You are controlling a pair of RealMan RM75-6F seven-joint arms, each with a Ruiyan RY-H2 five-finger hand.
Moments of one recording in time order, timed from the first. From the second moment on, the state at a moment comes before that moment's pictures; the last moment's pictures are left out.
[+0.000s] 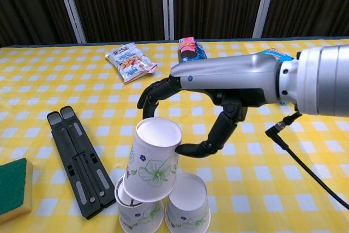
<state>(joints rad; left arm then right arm) -0.19 -1.12 0.04 -1.78 1.65 1.44 0.23 0.85 -1.31 0.16 -2.01 -1.22 0.73 -0.21</state>
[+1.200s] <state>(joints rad) -0.18 -1.11 0.04 -1.79 1.69 1.45 0.24 0.86 -1.31 0.08 -2.05 -1.20 0.79 -0.30</state>
